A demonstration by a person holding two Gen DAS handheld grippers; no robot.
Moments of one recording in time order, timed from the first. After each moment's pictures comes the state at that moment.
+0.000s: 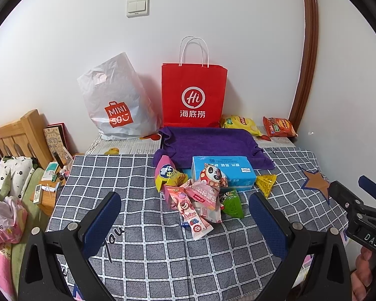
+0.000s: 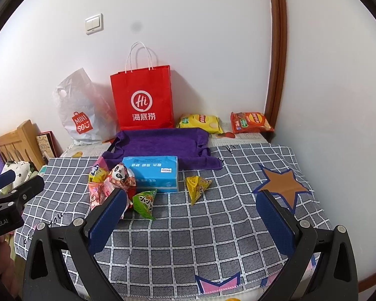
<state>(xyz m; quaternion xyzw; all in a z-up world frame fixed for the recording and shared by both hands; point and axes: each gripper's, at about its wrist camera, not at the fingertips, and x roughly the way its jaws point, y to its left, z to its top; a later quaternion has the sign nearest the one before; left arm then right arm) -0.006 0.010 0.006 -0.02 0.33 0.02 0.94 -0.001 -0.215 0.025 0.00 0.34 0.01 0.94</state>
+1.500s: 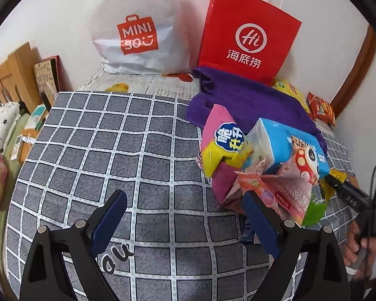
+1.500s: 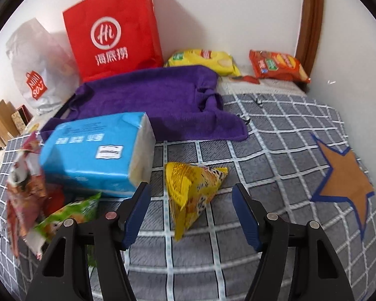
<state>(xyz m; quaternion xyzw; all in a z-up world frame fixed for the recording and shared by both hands) 0.112 0.102 -0.124 -0.11 0.46 0.04 0.88 0.181 -0.234 -0.158 0.01 0.48 0.02 0.88</state>
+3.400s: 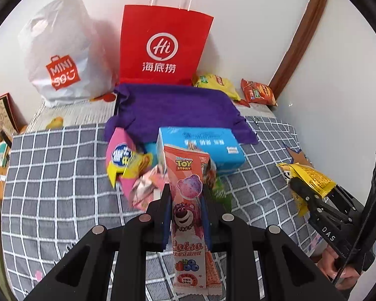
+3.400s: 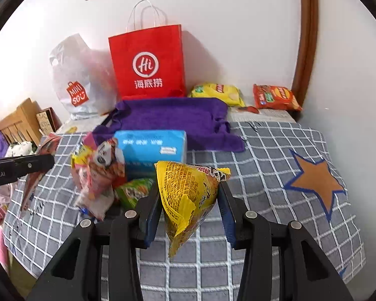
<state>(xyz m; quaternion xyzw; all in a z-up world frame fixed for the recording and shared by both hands) 0.105 0.014 -0.050 -0.06 0.45 -0.11 0.88 0.082 -0.212 -0.061 -0.01 0.41 0.06 0.91</state>
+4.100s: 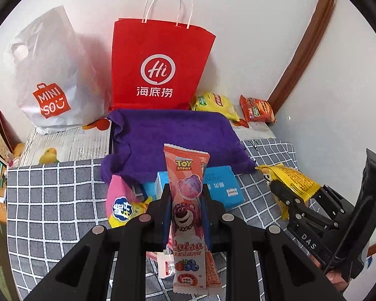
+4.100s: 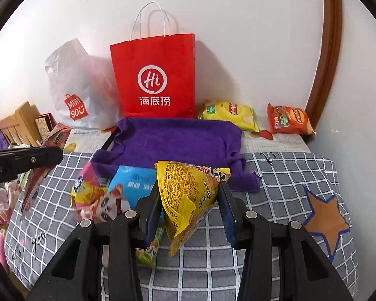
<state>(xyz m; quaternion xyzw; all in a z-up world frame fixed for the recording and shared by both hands) 0.169 0.020 -0.017 -0.07 0.45 -0.12 0.88 0.159 -0.181 -0.039 -0.02 0.41 0.07 0.91</state>
